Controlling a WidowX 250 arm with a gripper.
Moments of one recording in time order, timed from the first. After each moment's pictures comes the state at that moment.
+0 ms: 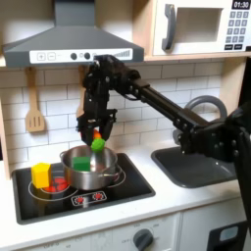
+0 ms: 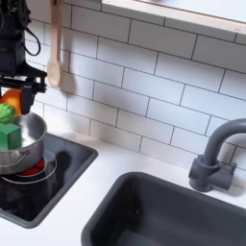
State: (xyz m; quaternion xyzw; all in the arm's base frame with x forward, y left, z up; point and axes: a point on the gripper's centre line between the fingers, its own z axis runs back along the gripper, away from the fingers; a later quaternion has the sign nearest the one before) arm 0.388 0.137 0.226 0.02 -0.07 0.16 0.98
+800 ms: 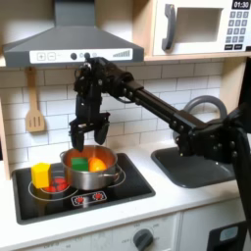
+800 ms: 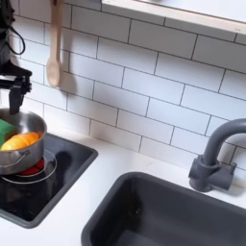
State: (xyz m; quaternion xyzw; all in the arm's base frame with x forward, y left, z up) arm 0.378 0.154 0.222 0.02 -0.06 0.18 0.98
